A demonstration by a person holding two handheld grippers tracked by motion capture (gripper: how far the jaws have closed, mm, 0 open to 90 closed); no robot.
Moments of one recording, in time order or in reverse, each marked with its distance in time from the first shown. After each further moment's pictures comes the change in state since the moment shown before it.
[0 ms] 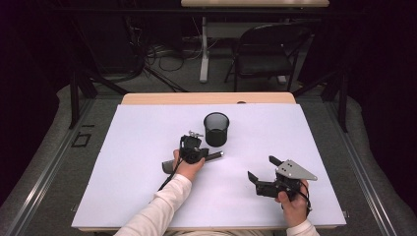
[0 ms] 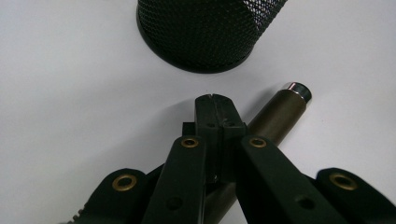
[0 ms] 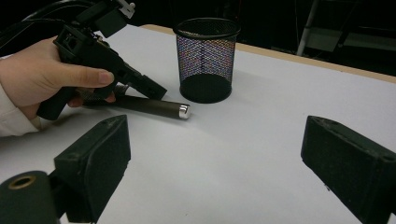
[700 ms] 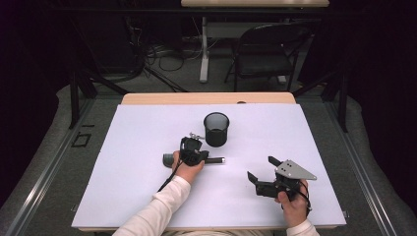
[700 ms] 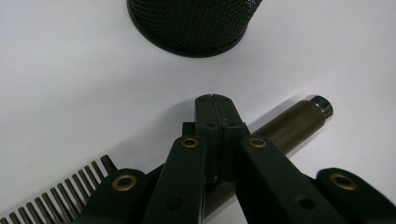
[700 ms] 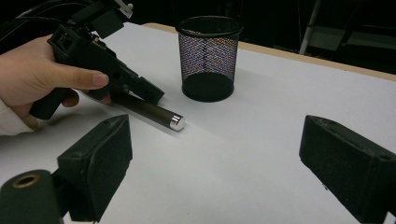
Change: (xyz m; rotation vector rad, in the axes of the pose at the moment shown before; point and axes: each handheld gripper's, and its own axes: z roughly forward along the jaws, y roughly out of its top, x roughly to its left) left arm -0.003 -0.004 -0.004 0.027 -0.004 0.031; right arm 0.000 0.000 0.001 0.000 0.010 0.001
